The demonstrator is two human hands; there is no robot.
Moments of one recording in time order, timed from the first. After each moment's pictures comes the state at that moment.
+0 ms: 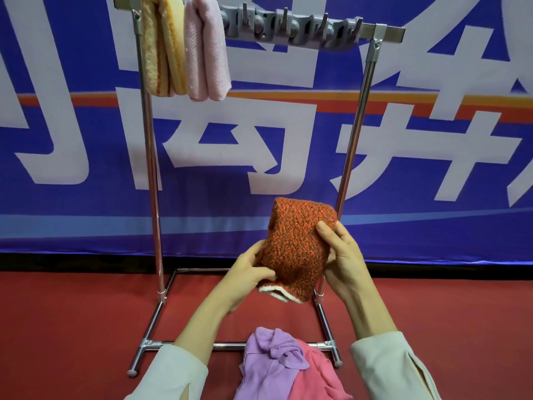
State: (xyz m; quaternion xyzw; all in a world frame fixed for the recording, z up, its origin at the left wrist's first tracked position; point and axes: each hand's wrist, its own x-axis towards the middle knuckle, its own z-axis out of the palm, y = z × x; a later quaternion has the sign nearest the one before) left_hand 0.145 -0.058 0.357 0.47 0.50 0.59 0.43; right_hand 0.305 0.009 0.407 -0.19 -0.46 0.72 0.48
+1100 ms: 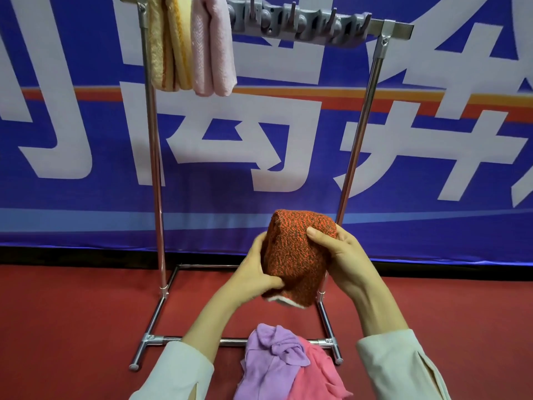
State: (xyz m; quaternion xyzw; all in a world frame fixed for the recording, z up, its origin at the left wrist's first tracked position) left_hand 0.142 -0.057 0.352 0.55 0.58 0.51 0.31; right_hand 0.307 0.005 0.413 -0.24 -0.54 0.69 0.41
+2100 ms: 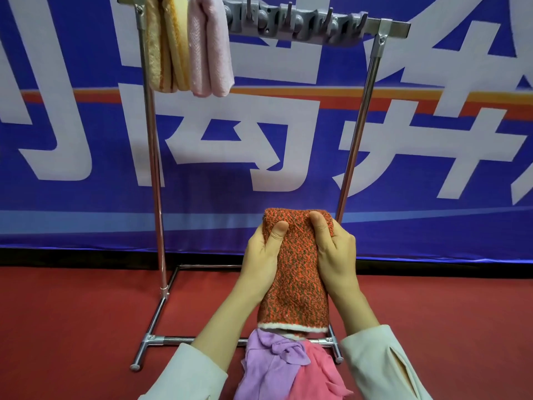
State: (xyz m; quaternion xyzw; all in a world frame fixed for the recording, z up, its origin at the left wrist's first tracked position) left_hand 0.182 -0.063 0.394 0.41 0.48 0.71 0.30; right_hand 0.291 -0.015 0.414 -0.28 -0.70 0.33 0.57
